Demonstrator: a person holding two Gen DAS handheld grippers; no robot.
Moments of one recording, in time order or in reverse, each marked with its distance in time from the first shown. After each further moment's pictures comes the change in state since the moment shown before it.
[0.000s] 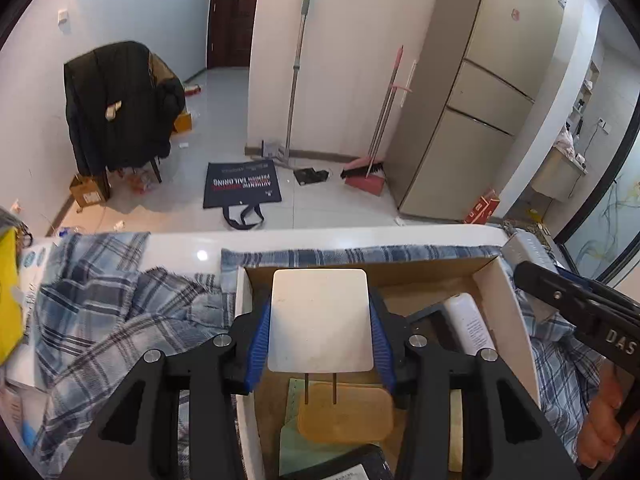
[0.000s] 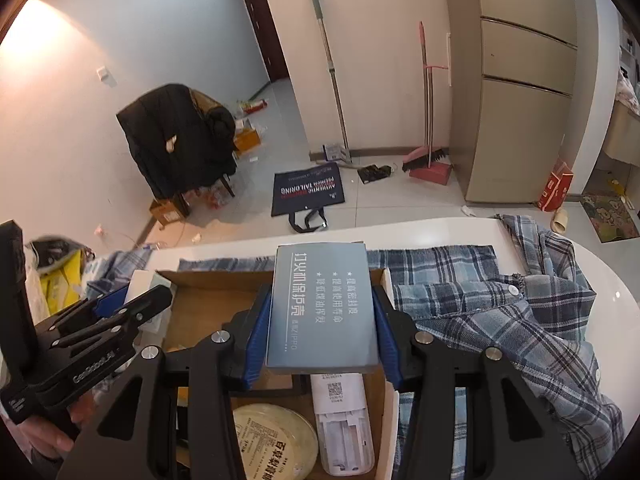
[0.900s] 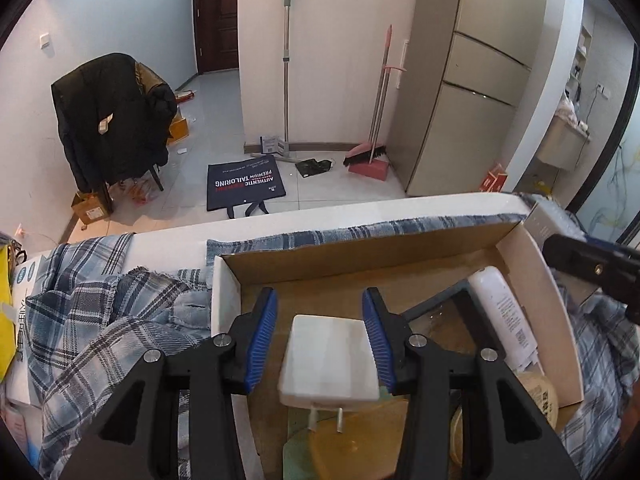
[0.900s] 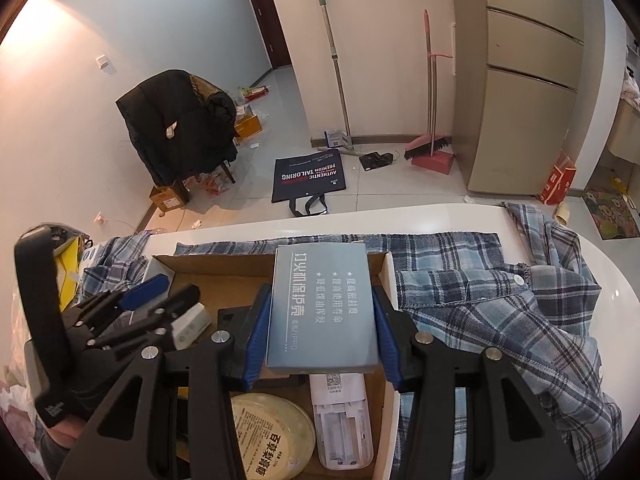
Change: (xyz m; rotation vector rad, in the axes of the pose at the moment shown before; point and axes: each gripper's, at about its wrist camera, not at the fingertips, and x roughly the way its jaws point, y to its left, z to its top) left arm 0.030 -0.010 -0.014 0.108 0.024 0.061; right arm 0.004 0.000 -0.001 -0.003 0.046 0.005
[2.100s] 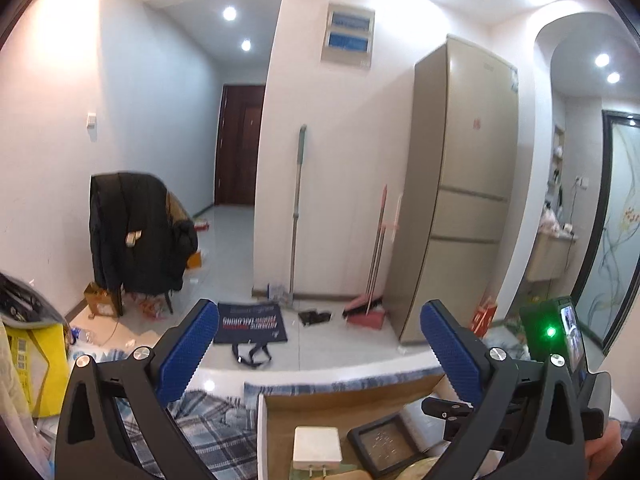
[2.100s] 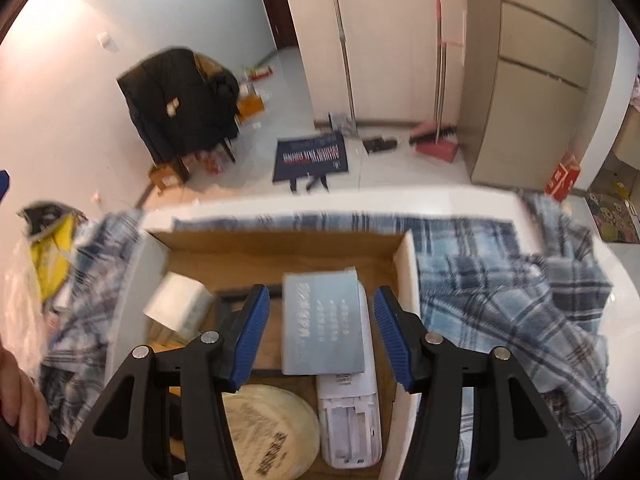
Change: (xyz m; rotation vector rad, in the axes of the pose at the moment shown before) left arm -0.166 -0.002 0.016 -0.044 -0.600 -0.002; right arm -0.006 0.011 -0.002 -0.040 0.016 0.005
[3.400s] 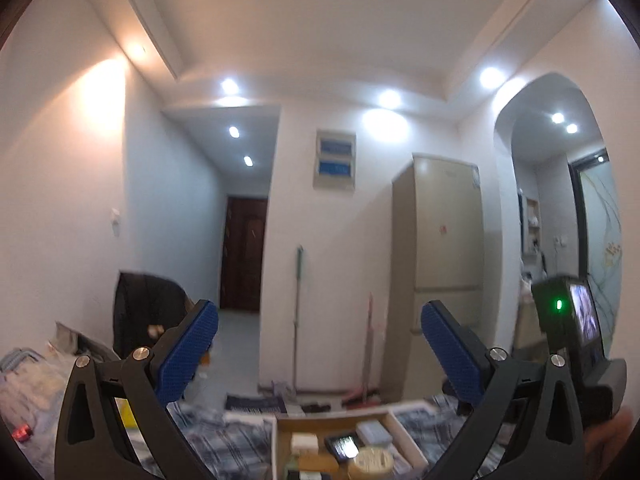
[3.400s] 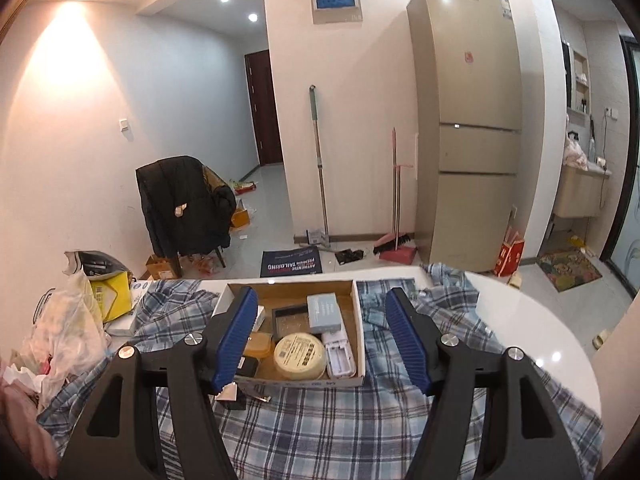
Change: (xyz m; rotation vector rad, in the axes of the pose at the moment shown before) left arm -0.264 -0.034 -0.009 0.037 -0.376 -0.013; right arm -0.221 0.048 -0.101 0.013 -0.404 -0.118
